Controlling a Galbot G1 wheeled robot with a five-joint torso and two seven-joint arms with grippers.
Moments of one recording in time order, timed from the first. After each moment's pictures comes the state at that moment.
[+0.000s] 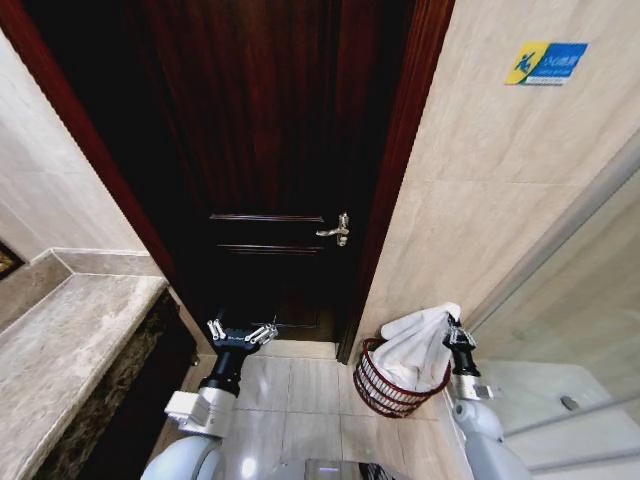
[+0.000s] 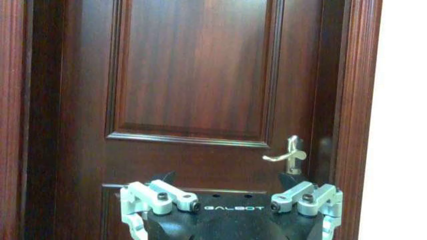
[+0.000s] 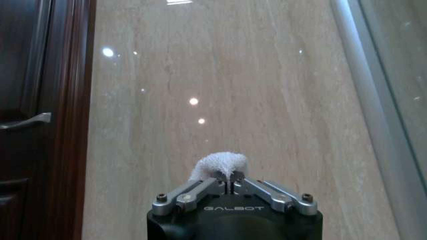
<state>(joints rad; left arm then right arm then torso) 1.88 -1.61 -0.51 -2.49 -0.03 0.04 0.12 -1.24 1.26 0.71 1.21 0.67 0.78 -0.48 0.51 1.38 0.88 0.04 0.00</state>
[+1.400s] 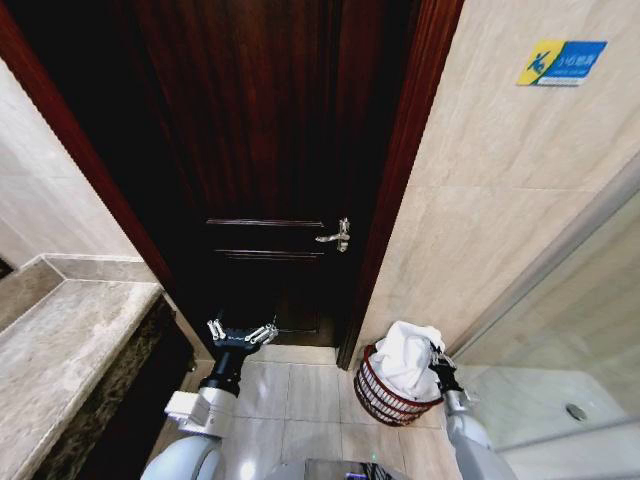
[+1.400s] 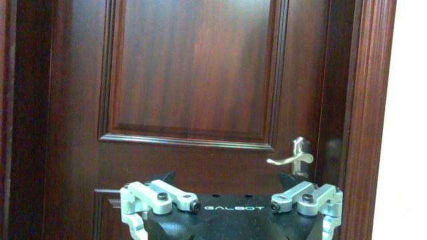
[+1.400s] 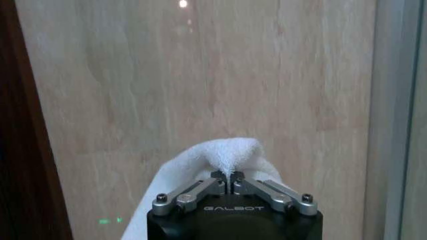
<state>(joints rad) 1.88 -1.61 -0.51 -2.49 -0.03 0.04 0.12 -1.13 1.27 0.69 0.82 0.46 0.59 -0.41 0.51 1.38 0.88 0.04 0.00</state>
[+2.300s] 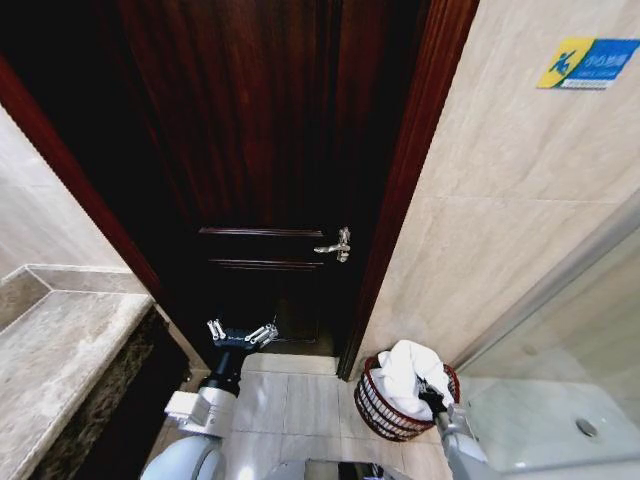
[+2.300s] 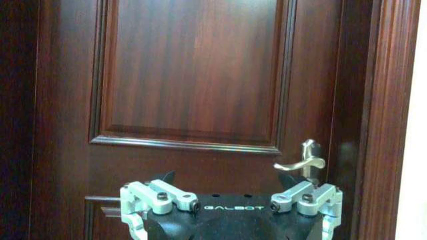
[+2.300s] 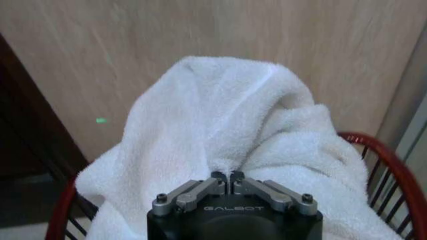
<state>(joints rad) 1.88 -1.61 -0.51 -2.49 -0.03 0.04 0.12 -1.00 1.30 0.71 0.50 0.26 0.36 -0.40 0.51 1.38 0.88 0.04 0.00</state>
